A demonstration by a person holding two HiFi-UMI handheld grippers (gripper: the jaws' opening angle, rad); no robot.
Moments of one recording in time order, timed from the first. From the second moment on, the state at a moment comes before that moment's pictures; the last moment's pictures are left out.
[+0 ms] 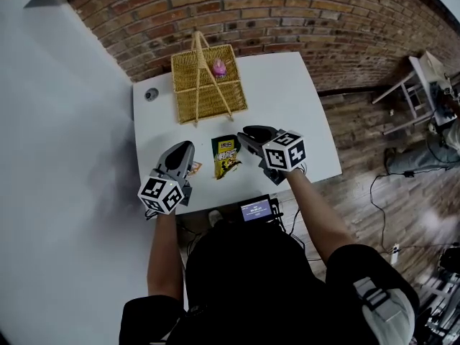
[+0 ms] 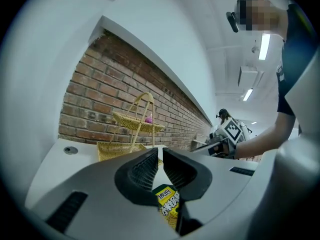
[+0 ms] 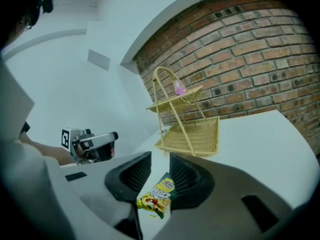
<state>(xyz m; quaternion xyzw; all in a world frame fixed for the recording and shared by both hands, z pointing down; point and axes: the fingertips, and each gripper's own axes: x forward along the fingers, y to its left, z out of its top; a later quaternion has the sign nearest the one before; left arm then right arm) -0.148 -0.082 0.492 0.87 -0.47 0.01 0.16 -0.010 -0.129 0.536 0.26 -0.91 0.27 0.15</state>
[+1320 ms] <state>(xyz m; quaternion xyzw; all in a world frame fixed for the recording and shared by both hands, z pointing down) -0.174 -0.042 0.519 0.85 -0.49 0.03 0.20 -0.043 -0.107 0.672 0.25 -0.83 0.42 0.25</state>
